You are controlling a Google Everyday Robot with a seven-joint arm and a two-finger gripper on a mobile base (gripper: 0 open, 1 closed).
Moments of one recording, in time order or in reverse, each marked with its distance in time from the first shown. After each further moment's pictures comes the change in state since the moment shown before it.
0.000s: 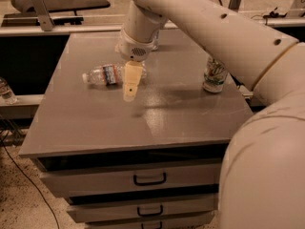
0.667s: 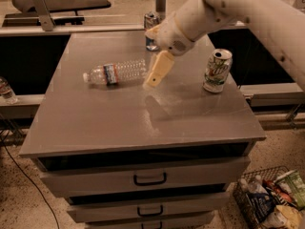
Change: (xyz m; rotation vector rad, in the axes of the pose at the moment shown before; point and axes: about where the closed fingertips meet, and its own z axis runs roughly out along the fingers) arm 0.044 0.008 -0.073 0.167 -0.309 0.182
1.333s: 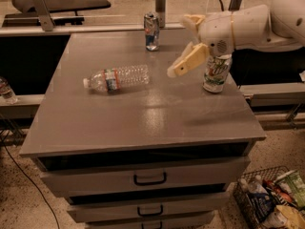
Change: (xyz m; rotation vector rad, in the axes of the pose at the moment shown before) arm 0.016 -0.009 -0.086 0.169 -0.404 0.104
